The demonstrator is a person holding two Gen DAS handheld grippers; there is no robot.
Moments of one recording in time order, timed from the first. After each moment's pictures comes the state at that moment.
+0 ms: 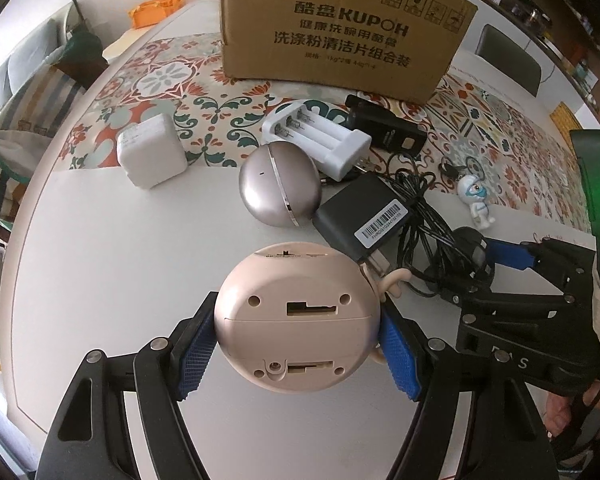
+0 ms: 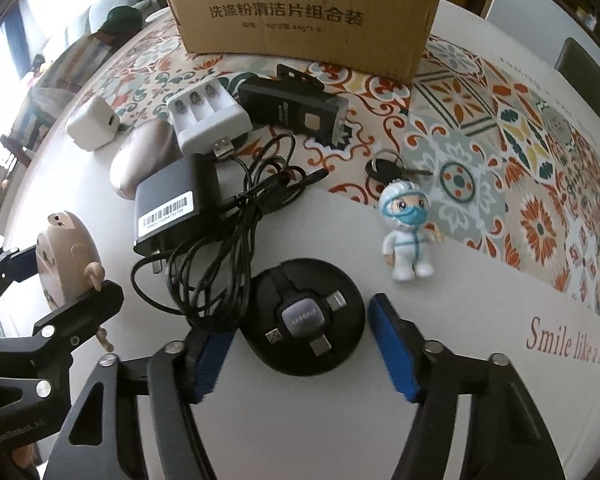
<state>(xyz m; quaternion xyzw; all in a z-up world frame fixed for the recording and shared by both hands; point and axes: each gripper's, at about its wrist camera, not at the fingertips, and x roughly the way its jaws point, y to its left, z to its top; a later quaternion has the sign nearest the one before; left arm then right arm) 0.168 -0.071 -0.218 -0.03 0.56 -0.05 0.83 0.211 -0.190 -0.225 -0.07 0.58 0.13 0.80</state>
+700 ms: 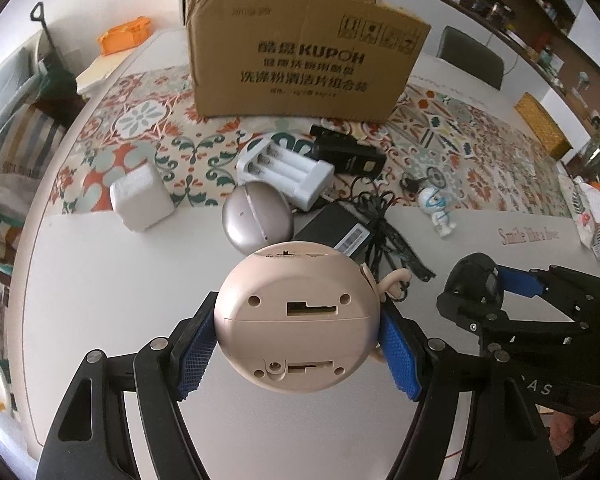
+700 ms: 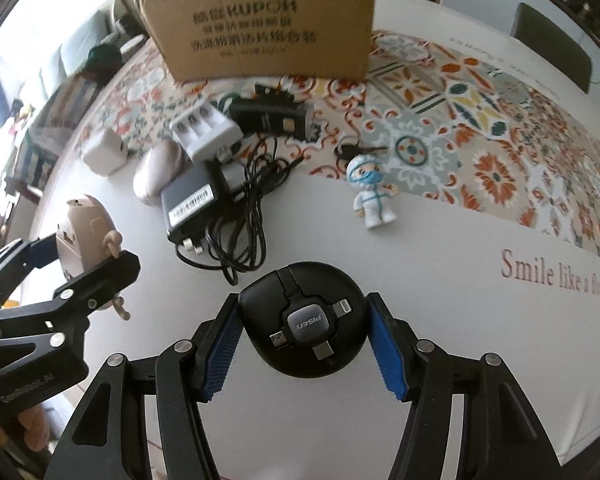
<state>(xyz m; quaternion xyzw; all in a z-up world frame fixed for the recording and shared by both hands) 0.168 -0.070 -0.185 -0.01 0.53 -0.12 0.84 0.167 -0.217 -0.185 0.00 0.58 0.07 0.81</state>
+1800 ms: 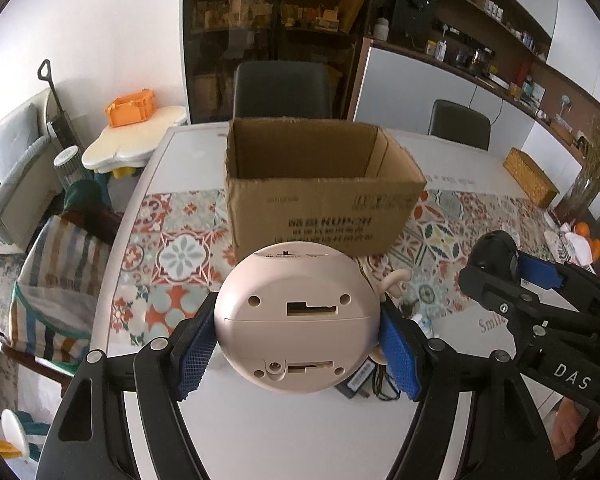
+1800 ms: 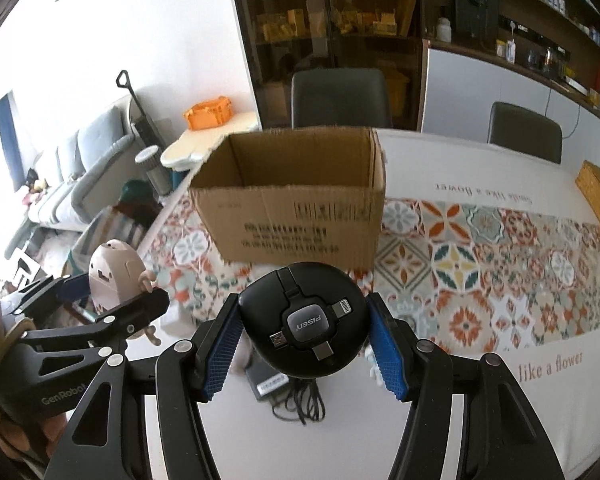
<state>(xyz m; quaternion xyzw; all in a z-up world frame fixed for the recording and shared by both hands) 0.223 -0.035 -0.063 0.00 0.43 -0.12 0.90 0.203 -0.189 -0.044 0.04 0.41 0.06 0.91</state>
